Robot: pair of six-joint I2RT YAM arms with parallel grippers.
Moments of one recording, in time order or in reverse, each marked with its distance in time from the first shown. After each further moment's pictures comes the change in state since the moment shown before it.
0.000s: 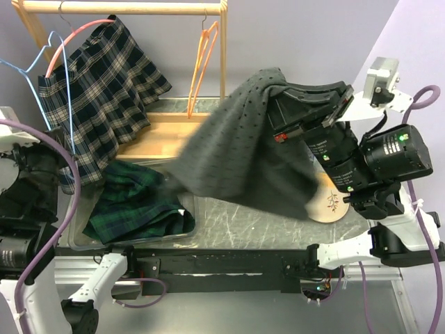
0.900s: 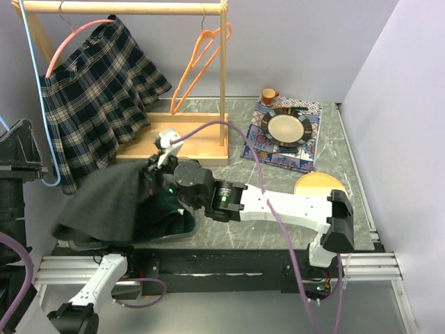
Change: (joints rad) left arm 0.000 -0.034 0.206 0.127 0.100 -0.122; right arm -0.026 0.481 -0.326 0.141 -0.030 0.495
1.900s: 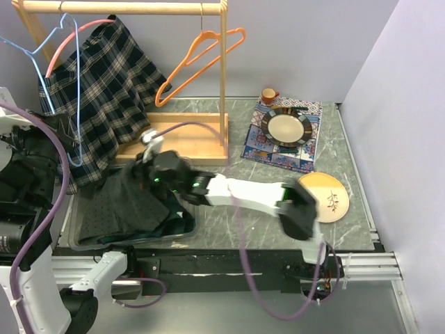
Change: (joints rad) left arm 0.000 0.145 -0.068 -0.139 -0.014 0.069; right arm -0.144 0.291 0.053 0.087 -0.251 0.109
